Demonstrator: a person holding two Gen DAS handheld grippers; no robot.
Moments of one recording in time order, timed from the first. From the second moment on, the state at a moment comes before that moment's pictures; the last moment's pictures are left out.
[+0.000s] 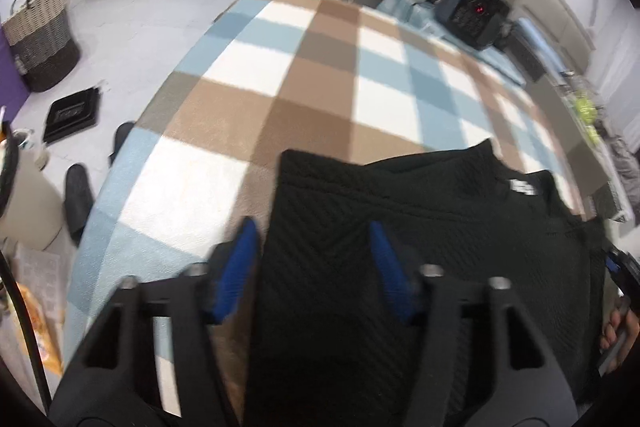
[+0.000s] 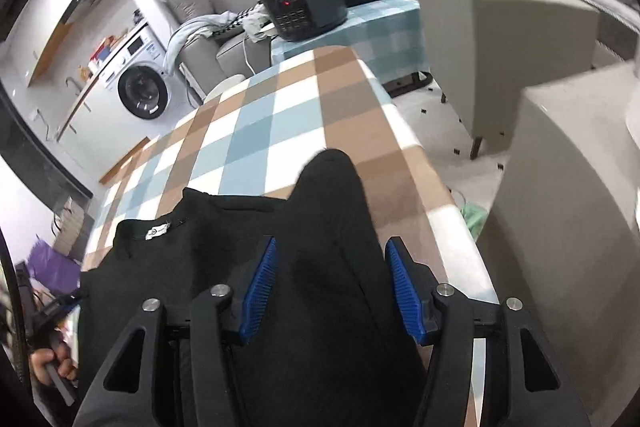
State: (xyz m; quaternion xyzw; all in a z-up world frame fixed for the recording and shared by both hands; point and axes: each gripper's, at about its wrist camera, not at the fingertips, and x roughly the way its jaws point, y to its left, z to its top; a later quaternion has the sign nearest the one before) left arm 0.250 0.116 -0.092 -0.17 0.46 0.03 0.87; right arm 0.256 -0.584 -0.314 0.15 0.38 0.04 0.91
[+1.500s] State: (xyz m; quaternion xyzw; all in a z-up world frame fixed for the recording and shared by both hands) left arm 0.190 0.137 -0.056 -0.19 0.42 0.09 0.88; right arm 0.177 -0.594 -0.310 0.15 0.39 0.05 0.91
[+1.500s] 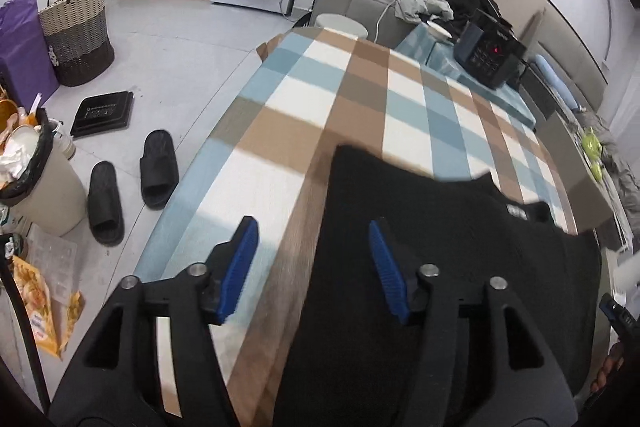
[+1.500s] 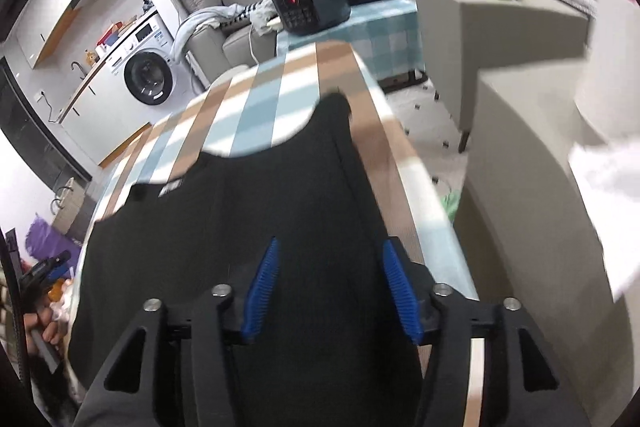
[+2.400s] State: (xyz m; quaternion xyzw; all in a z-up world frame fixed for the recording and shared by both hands) left arm 0.011 0.107 -0.073 -0.19 0.46 0.07 0.86; right arm 0.067 -0.571 -0.343 0.12 0.43 0.08 0.89
